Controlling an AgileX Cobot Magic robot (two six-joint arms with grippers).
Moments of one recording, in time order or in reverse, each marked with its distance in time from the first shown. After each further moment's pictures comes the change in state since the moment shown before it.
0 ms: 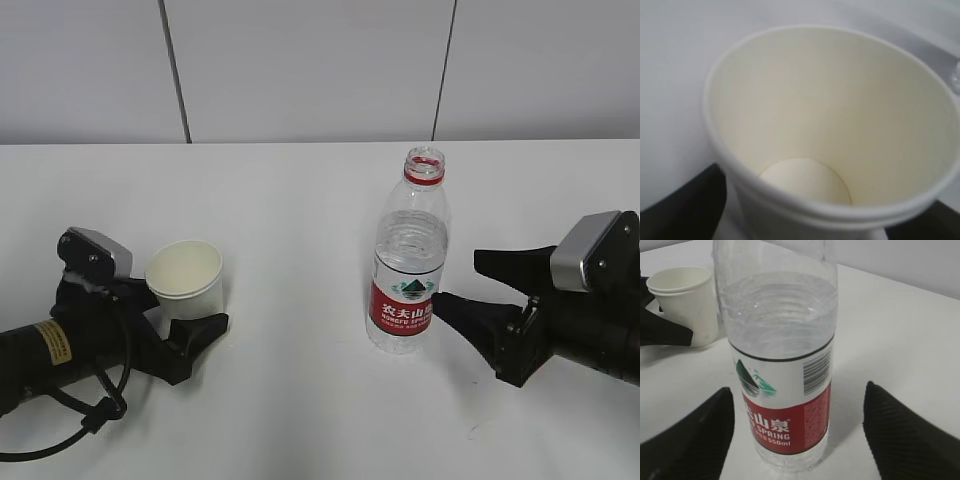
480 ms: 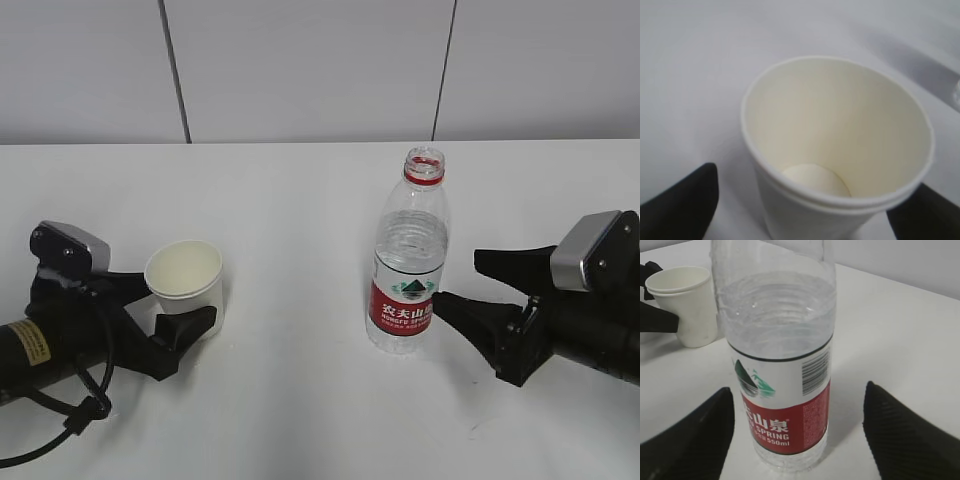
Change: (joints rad) left arm 0.000 -0.091 0.070 -0.056 0.000 0.001; right arm 0.000 0.000 0.000 0.002 0.000 0.000
